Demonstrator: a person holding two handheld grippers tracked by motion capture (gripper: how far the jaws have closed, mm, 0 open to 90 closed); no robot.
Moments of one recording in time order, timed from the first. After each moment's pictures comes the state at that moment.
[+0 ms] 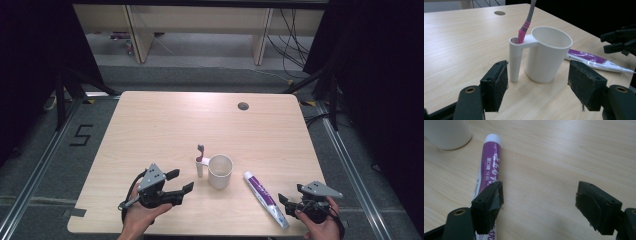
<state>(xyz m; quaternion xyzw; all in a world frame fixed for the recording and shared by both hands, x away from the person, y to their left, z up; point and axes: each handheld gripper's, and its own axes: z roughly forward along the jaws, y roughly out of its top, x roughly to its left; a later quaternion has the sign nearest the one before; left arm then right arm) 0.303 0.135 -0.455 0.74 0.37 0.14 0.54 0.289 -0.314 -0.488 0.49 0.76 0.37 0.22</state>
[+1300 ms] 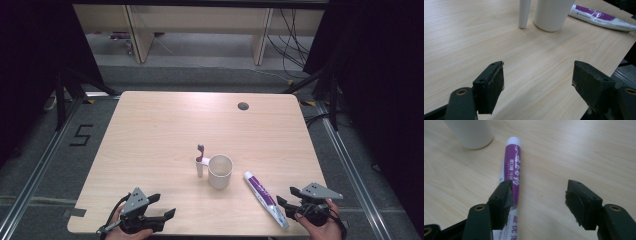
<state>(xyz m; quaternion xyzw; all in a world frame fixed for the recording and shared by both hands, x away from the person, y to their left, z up) 0.262 0.177 -0.495 0.78 0.40 0.13 0.48 0.279 -0.306 -0.476 0.45 0.78 0.38 0.19</state>
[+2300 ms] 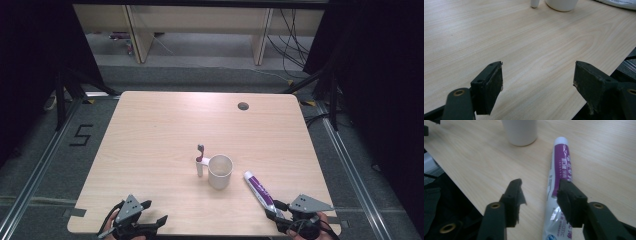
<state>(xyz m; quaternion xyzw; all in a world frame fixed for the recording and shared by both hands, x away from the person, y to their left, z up) 0.249 0.192 -0.509 0.79 0.41 0.14 0.44 0.251 -0.276 -0.473 0.39 0.81 0.41 0.14</state>
